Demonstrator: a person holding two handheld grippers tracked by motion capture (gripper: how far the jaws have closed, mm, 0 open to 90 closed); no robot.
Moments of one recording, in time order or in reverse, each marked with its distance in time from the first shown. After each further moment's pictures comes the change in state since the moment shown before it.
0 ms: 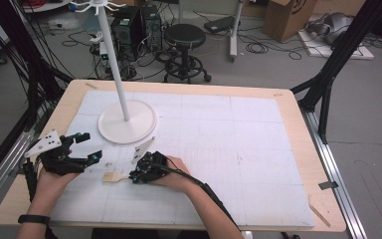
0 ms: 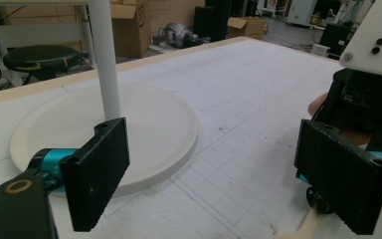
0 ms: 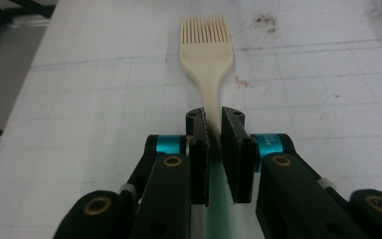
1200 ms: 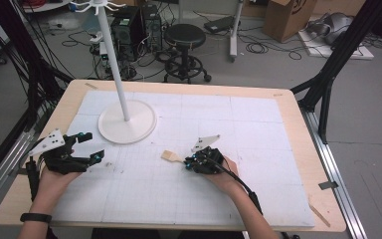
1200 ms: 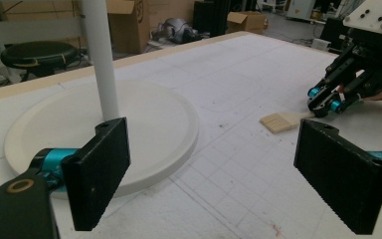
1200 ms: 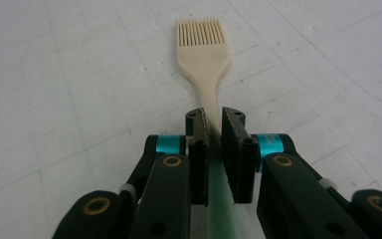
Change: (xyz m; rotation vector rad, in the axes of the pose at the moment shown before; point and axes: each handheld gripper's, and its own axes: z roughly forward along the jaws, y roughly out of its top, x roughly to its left) left arm 0.000 0.000 0.006 0.023 -0.005 0.008; right arm -0.015 -0.108 -0.108 -0.028 -0.343 0.284
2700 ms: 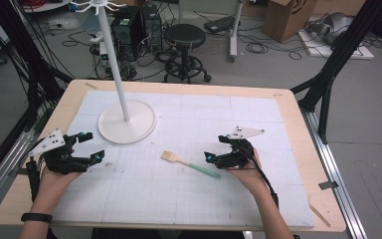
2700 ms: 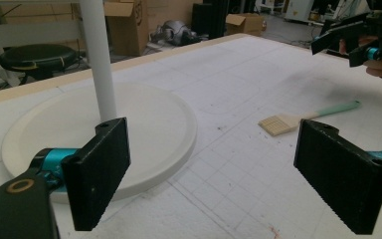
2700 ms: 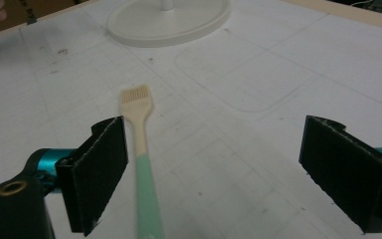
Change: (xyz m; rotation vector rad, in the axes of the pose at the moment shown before) left arm -0.001 0.001 0.000 -0.011 0.000 0.003; right arm -0.037 -0.025 -0.069 -0.271 -0.072 0.182
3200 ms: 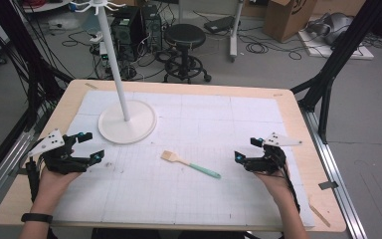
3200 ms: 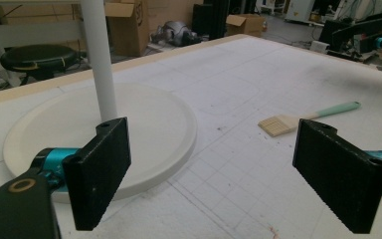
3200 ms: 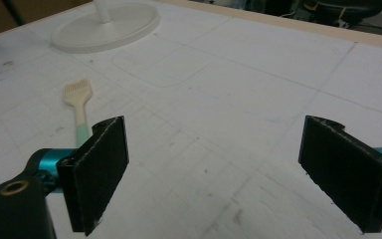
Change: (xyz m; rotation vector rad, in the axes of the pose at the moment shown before) left arm -0.001 0.001 -0.001 0.000 0.000 -0.001; right arm -0.031 -0.035 -0.070 -0.089 -0.180 0.070
